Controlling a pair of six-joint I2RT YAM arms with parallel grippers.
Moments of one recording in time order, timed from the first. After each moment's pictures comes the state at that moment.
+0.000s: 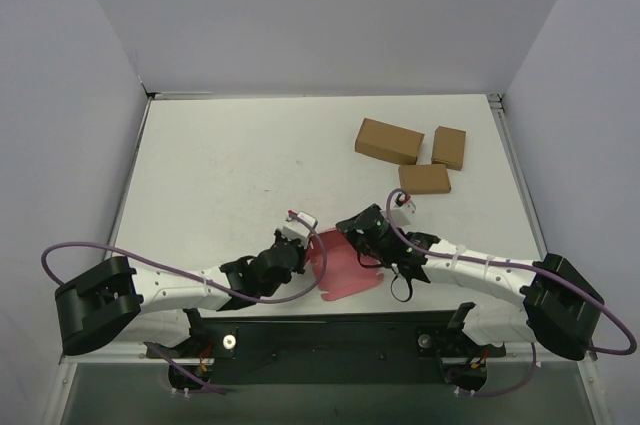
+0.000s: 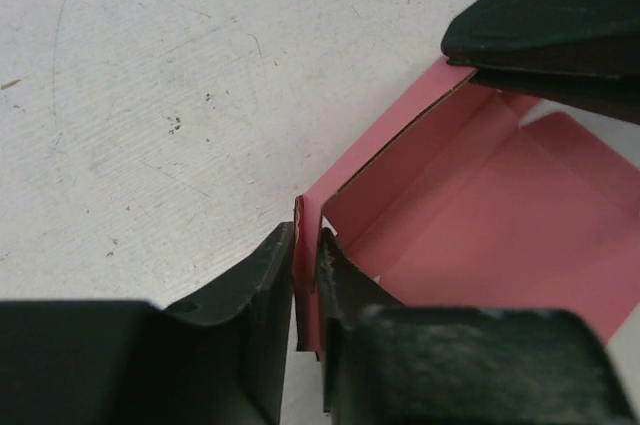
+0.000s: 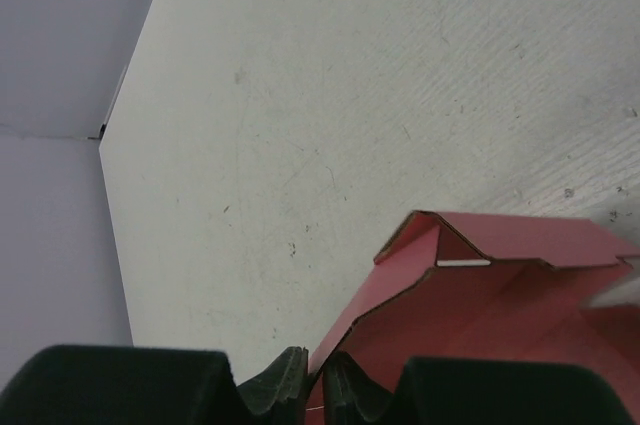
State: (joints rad) left arm -1.14 1.24 0.40 0.39 -0.59 -0.29; right arm 0.93 1.25 0.58 -0.04 0.44 1.50
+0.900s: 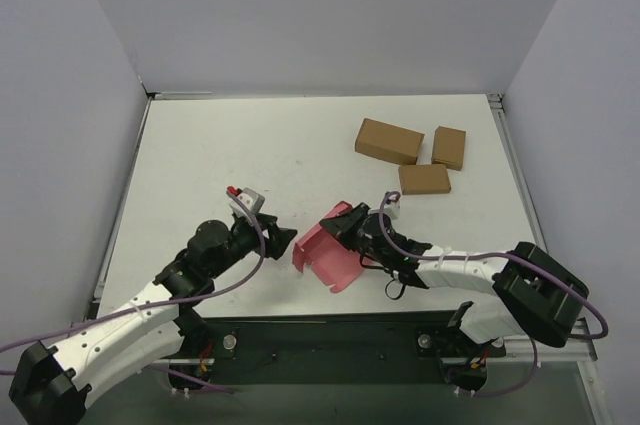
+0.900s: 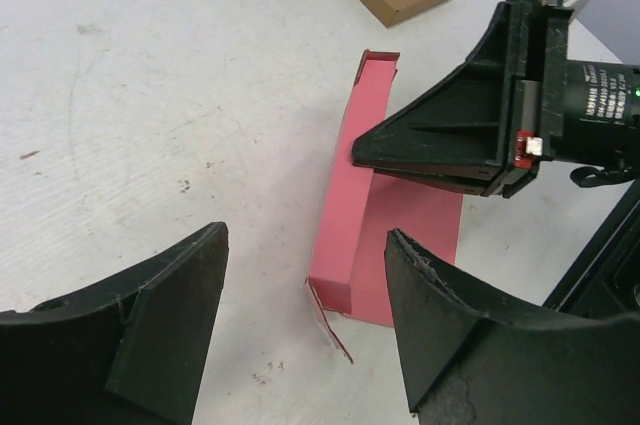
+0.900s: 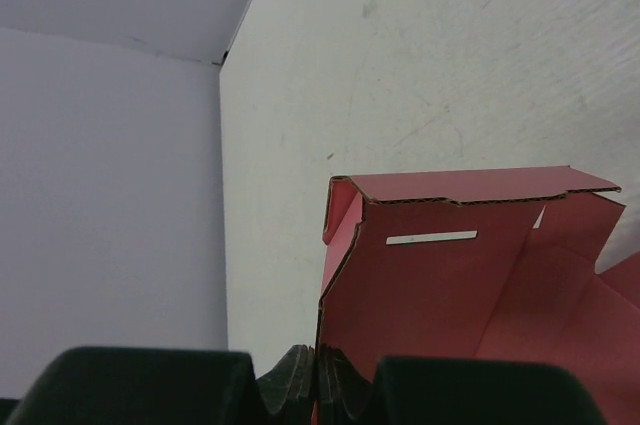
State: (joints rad) left arm -0.77 0.72 0.35 0.19 0.00 -0.31; right arm 0.89 1.34 0.42 0.50 0.26 1.36
